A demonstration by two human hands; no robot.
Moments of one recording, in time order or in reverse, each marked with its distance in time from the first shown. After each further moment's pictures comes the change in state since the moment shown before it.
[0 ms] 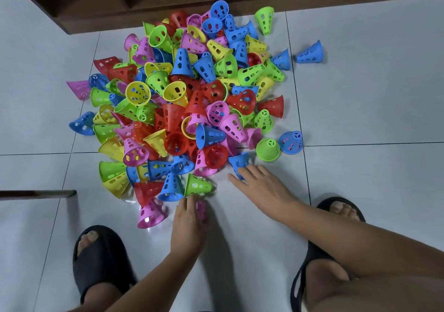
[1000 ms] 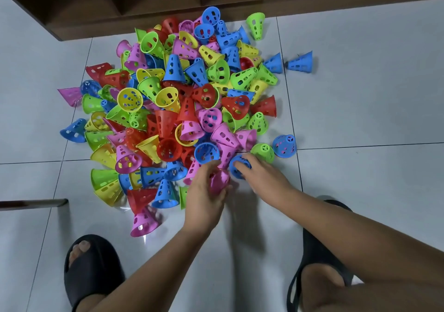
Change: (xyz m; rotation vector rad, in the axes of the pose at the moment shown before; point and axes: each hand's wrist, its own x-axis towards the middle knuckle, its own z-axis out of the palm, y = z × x) left_hand 0.043 0.104 -0.040 -0.442 0.042 0.167; right_hand 0.010 0.035 -0.001 0.375 0.099 0.255
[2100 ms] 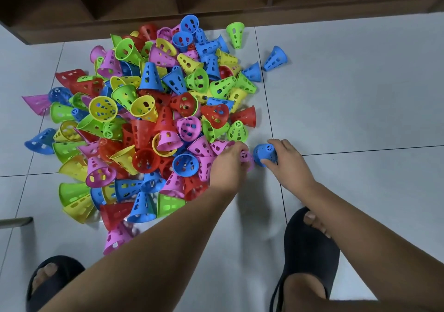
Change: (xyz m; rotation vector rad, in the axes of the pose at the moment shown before) left_hand 0.096 0.054 0.100 0.221 -0.197 0.144; right_hand -0.020 0.106 -0.028 0.337 0.183 0.471
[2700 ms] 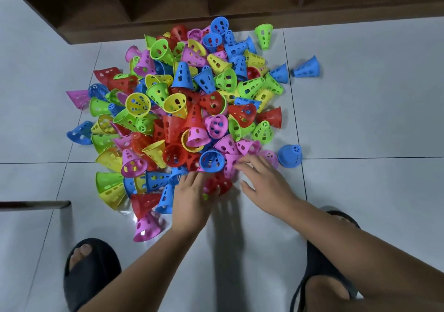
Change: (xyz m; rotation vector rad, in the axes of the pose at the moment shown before) left_hand -0.111 -0.112 -0.078 0.235 0.225 -0.068; right_hand -0.038 -0.106 0.045 -0.024 0.010 -0.557
